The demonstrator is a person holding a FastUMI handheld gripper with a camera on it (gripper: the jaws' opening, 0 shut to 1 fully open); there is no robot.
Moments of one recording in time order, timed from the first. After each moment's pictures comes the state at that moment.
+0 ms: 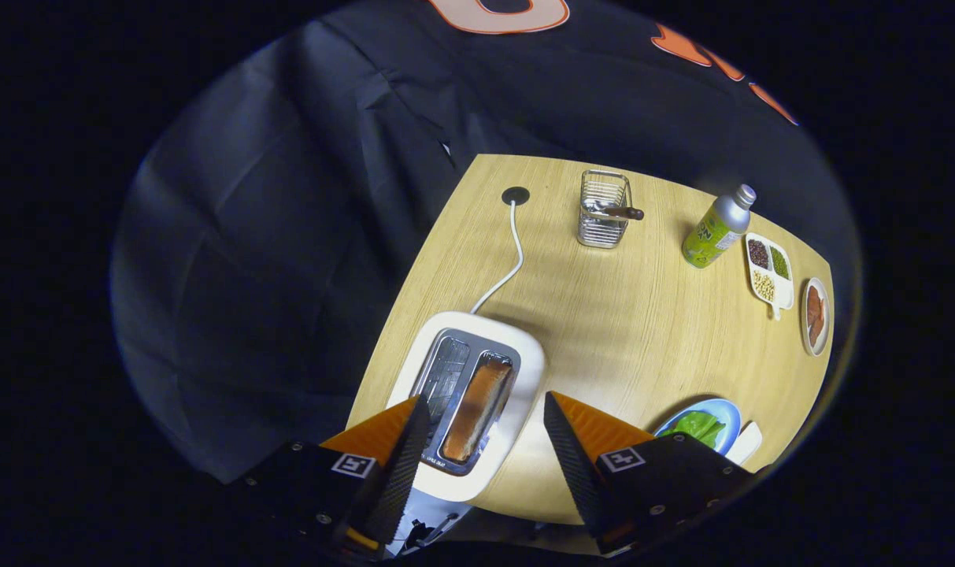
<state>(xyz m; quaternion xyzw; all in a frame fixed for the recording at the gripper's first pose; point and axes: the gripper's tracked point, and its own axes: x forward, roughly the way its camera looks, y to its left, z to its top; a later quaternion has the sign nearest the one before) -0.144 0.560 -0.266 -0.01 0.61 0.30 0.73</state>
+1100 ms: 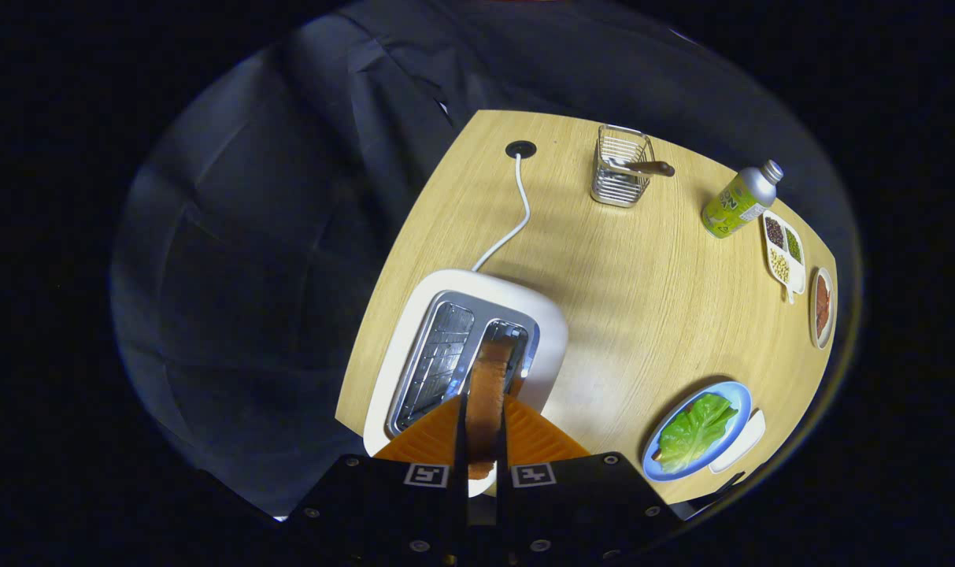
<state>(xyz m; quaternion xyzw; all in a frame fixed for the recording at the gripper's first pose) -0.167 0.562 -0.280 -0.02 0.65 0.31 0.69</state>
